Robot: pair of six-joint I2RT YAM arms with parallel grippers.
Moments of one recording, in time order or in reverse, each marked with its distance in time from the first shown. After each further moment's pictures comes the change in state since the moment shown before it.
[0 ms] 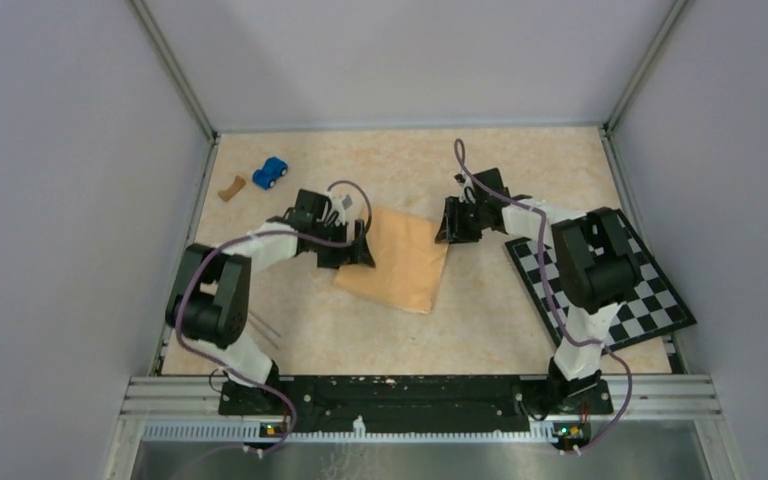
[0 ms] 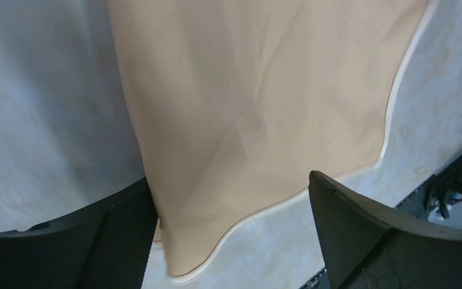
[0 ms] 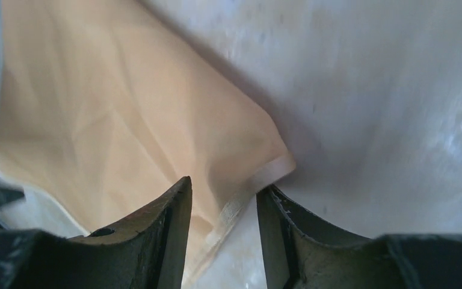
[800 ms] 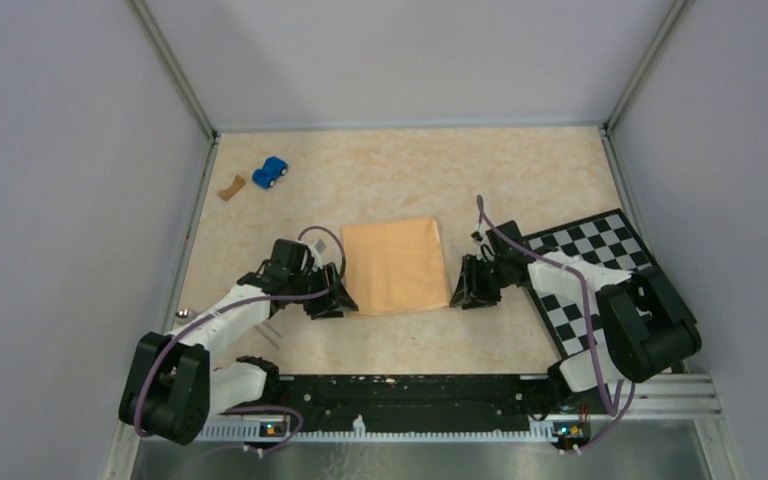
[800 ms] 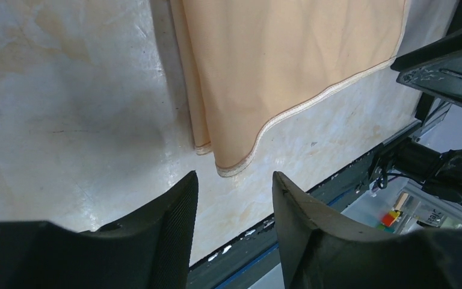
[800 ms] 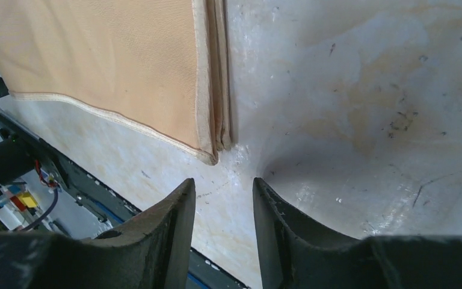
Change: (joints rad) left arm -0.014 -0.565 -0.505 -0.039 0.041 -0.349; right arm 0.078 -0.380 -0.396 -0.156 -0.072 0.126
